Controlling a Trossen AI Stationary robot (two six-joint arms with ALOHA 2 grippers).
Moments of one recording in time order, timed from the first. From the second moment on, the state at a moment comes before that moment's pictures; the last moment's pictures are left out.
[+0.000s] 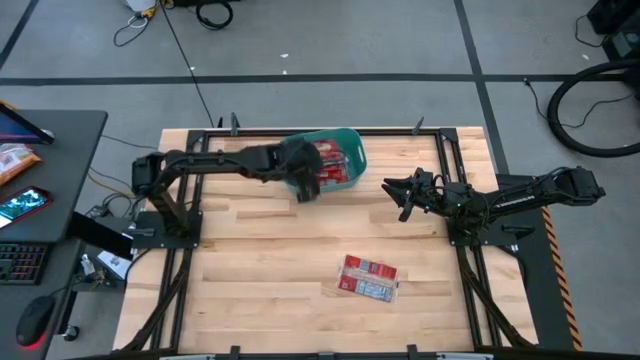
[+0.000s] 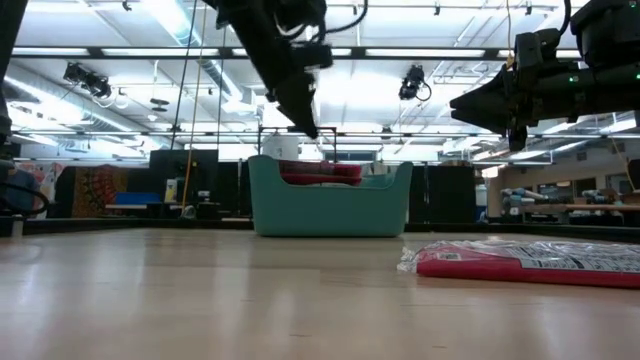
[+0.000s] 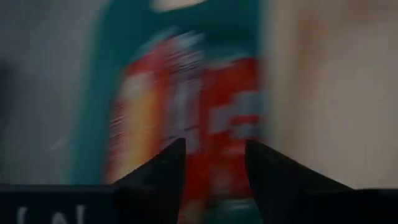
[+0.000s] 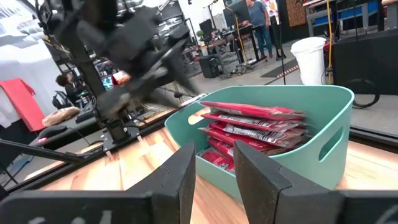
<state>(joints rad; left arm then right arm) 0.21 1.71 1.37 -0.55 -0.33 0.18 -0.04 0.81 0.02 0.84 0.40 0.31</state>
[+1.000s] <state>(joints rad) -0.24 1.93 1.37 -0.05 0.03 0.05 -0.04 0.82 0.03 0.83 0.40 0.31</state>
